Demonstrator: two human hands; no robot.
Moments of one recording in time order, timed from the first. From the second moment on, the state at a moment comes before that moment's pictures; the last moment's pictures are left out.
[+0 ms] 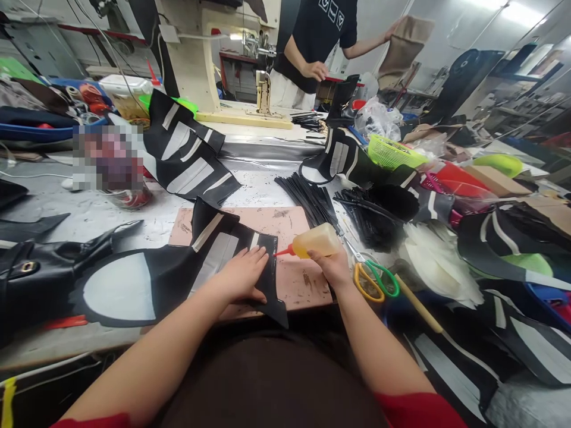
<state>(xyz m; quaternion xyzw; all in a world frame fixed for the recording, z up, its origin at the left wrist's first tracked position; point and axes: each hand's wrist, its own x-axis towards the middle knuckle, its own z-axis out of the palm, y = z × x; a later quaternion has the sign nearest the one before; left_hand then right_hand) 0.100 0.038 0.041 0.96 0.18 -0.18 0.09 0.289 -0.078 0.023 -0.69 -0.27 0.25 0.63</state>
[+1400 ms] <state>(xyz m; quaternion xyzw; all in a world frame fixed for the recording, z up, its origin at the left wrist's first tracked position) 0.102 0.037 0.041 0.96 0.18 -0.18 0.10 0.285 -0.123 0.027 -0.68 -0.38 0.32 0.54</state>
